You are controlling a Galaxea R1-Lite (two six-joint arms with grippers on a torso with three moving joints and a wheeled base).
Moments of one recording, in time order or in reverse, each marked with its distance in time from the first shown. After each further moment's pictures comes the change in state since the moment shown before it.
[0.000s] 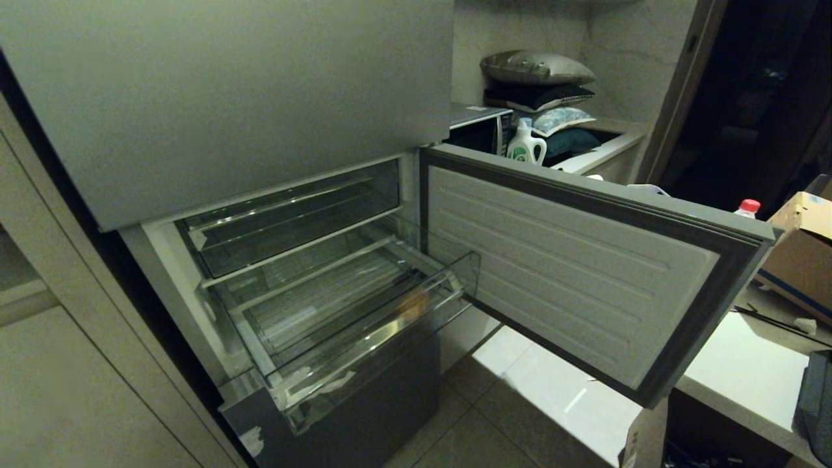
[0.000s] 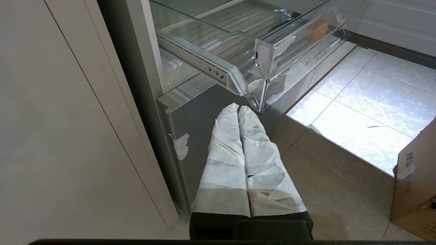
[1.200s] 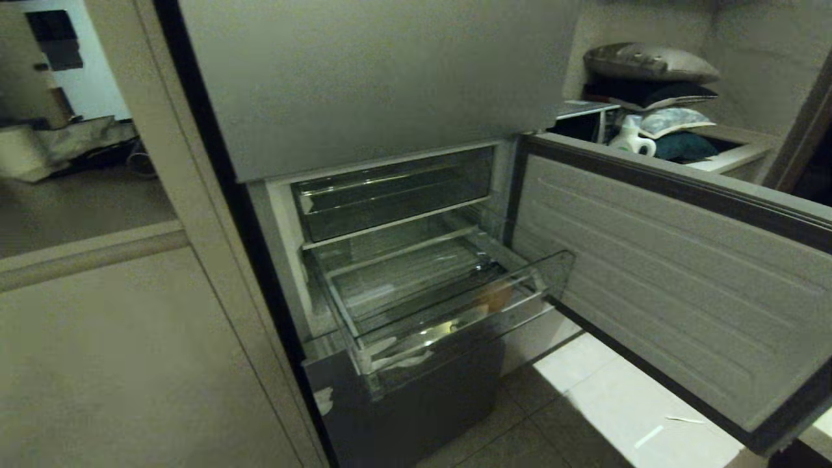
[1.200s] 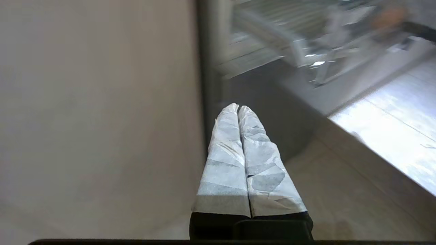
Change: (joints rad) left arm -0.001 0.000 0.000 0.000 0.000 0.000; right arm 0.087 -0.393 0.141 -0.001 0.163 -0.104
